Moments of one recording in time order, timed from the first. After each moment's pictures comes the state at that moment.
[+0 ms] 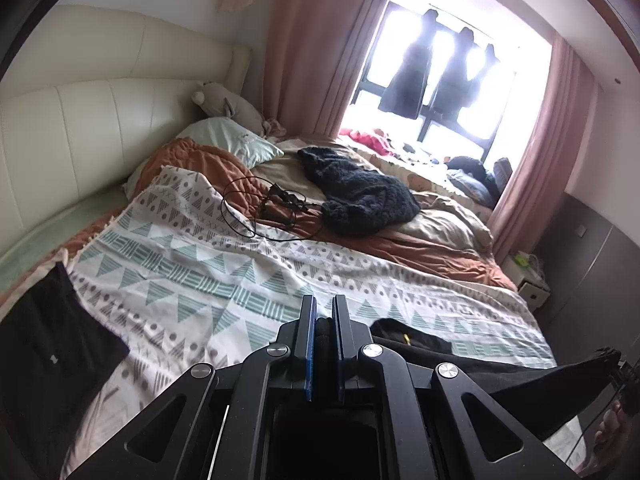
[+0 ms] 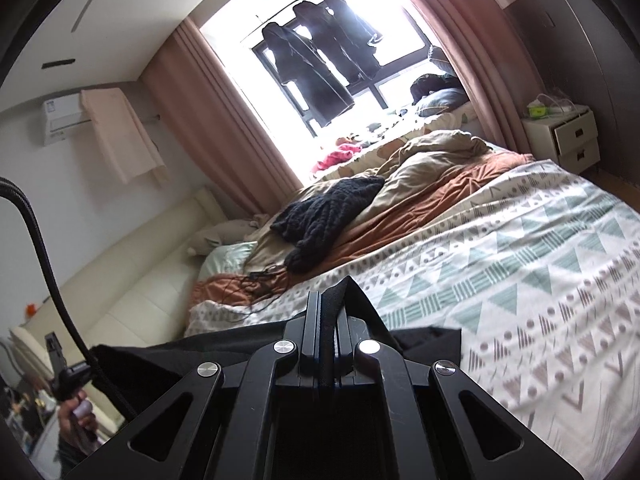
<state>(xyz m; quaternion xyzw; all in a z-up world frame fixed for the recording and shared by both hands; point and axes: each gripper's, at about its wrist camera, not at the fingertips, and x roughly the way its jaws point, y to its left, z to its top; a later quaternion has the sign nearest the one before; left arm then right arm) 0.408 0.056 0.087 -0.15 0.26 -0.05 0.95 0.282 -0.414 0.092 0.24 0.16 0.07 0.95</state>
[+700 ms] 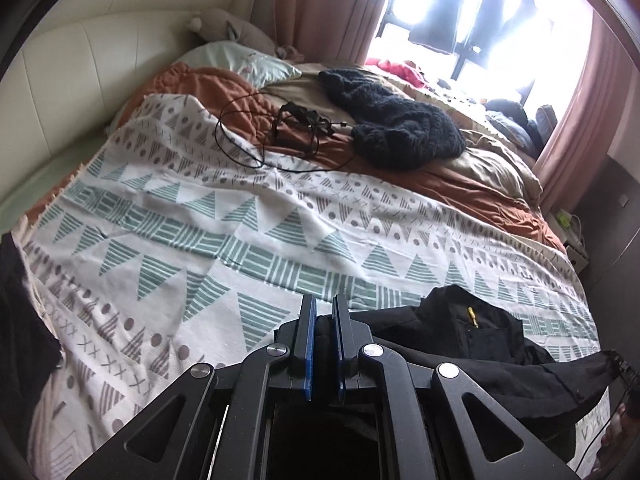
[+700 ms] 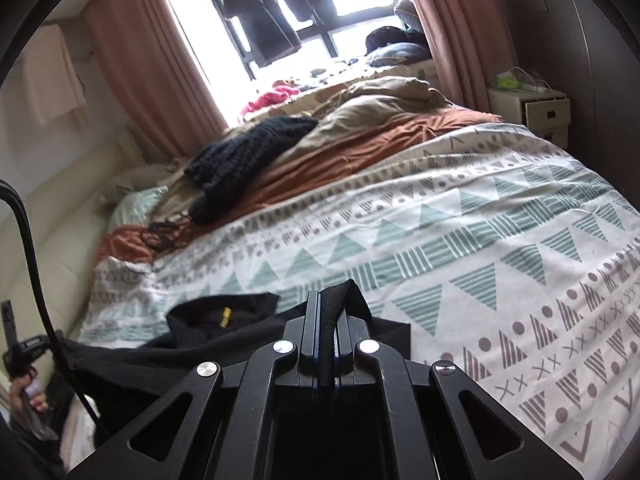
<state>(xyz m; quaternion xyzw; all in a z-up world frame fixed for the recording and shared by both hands) 0.550 0.031 -0.041 -0.13 0.37 -0.02 0.92 0.418 -0.423 -0.016 0.19 0.28 -0.03 0.94</state>
